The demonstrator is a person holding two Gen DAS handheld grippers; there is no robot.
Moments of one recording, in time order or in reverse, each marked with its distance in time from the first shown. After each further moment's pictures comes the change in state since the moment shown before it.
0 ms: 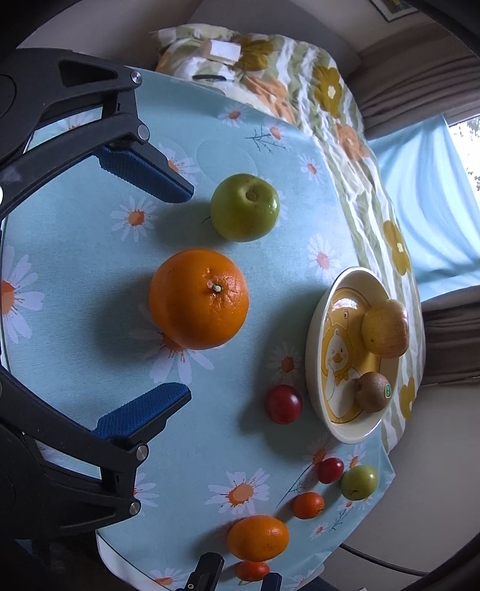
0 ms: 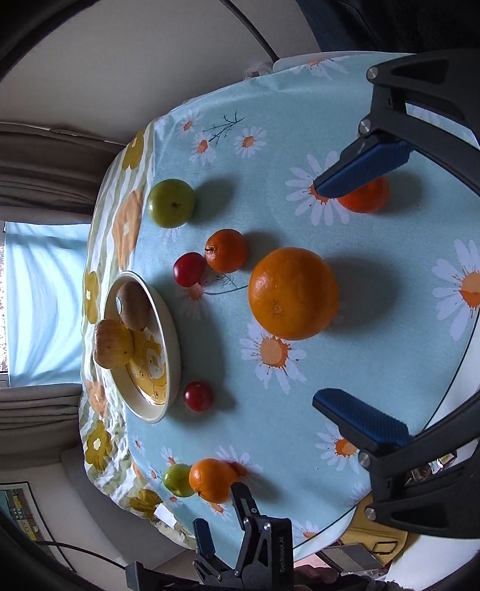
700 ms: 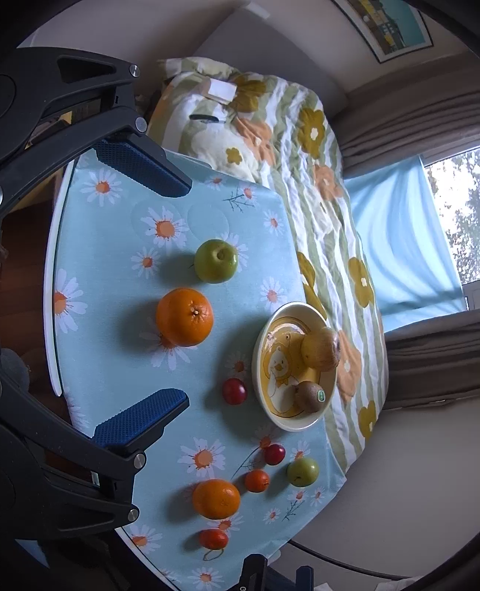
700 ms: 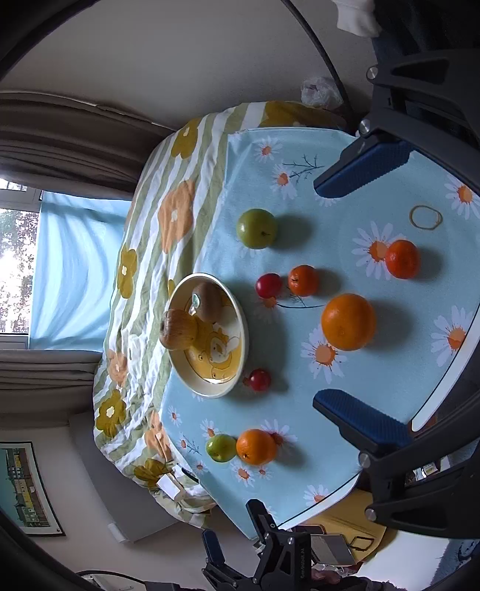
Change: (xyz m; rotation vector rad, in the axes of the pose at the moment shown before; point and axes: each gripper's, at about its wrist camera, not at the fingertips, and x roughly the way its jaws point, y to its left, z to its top) left arm -0.105 -0.003 0.004 -0.065 -0.125 0.118; right arm -0.075 -0.029 0.054 -0.135 -0.080 0.061
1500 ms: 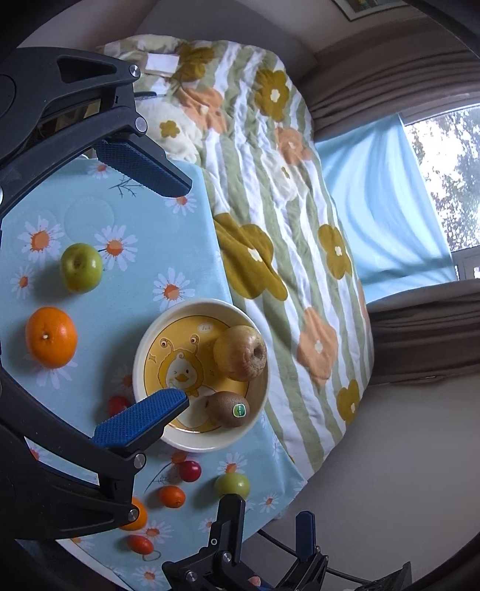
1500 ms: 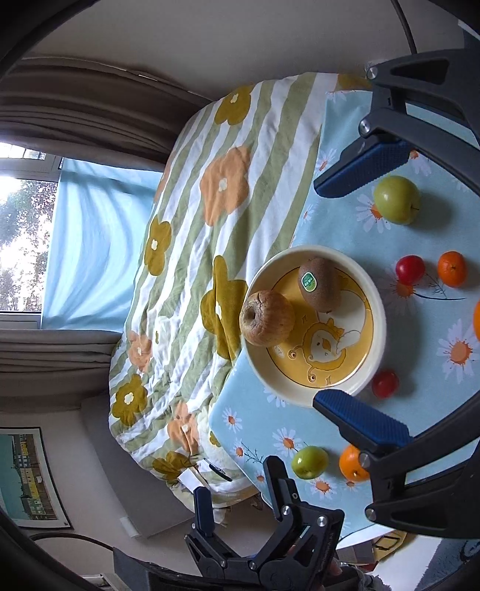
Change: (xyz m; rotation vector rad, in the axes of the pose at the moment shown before) left arm 0.068 0.023 0.137 0.064 -0.040 -0.126; right arm 0.068 0.009 0.133 -0.062 -0.075 0.072
